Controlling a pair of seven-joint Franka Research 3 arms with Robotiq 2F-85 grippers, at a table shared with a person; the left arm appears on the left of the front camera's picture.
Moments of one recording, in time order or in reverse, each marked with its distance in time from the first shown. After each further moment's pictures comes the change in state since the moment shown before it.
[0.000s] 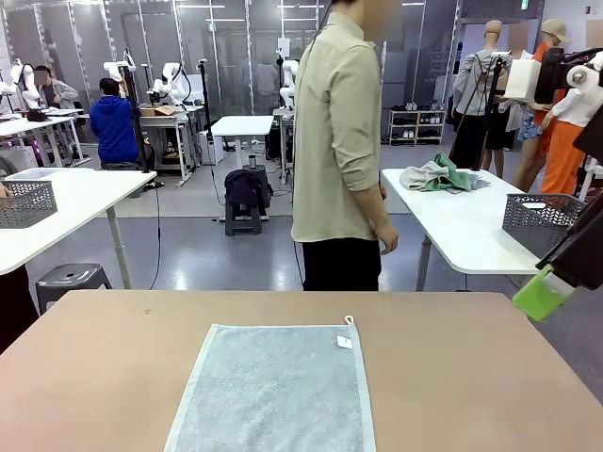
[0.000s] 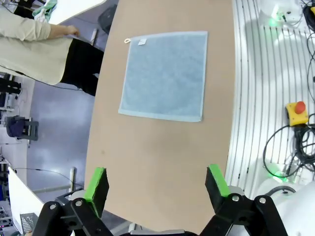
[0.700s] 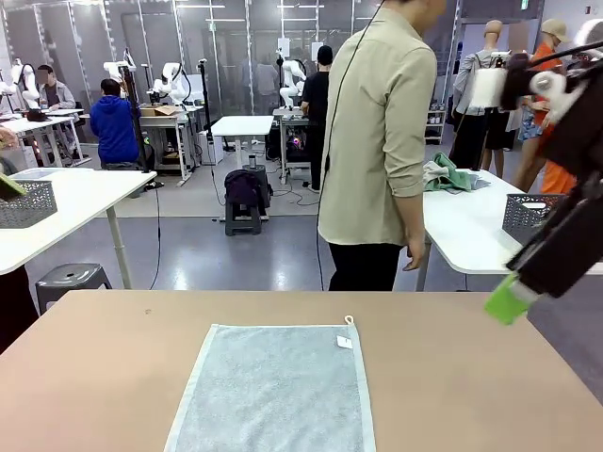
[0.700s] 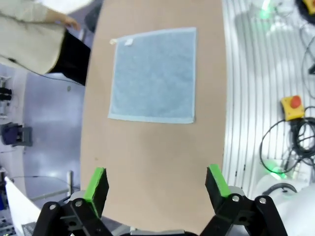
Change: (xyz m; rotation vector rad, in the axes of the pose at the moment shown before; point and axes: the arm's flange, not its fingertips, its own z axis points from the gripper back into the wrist) left arm 0.032 -0.006 -0.040 -0.077 0.051 -0.068; right arm 0.025 0.017 -0.025 -0.017 0.013 0.119
